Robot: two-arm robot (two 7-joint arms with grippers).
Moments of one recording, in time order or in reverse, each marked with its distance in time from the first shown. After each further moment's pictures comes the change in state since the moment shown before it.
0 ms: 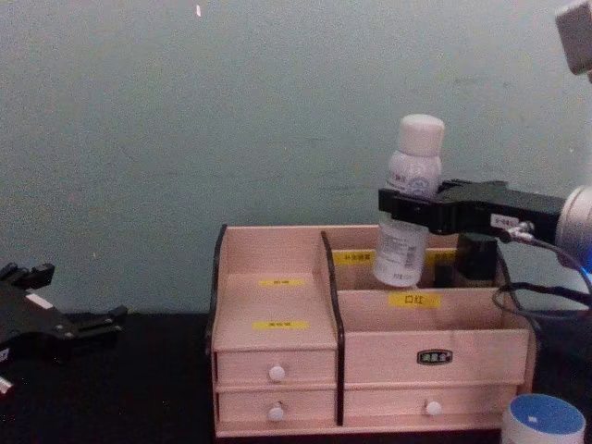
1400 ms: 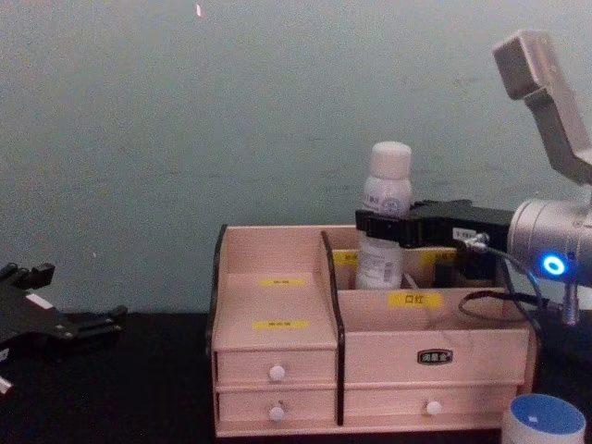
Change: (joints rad) left arm 0.000 0.000 0.000 0.000 0.000 0.000 0.000; right arm 0.133 -0.099 -0.010 0.241 -0.062 -0.005 0.026
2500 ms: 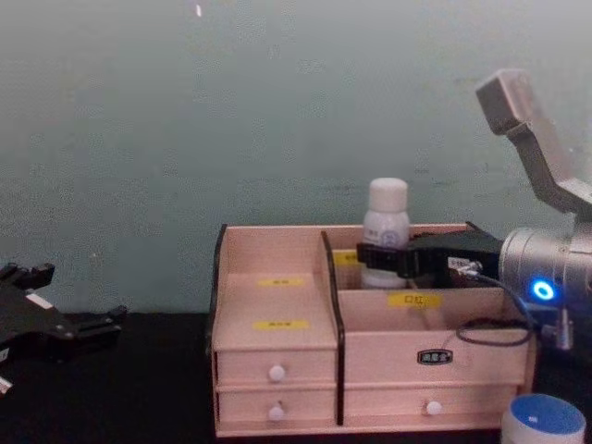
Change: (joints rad) left arm 0.000 0.000 0.000 0.000 0.000 0.000 0.000; right arm 0.033 -0.038 0.009 0.115 -0.035 0.012 -0.004
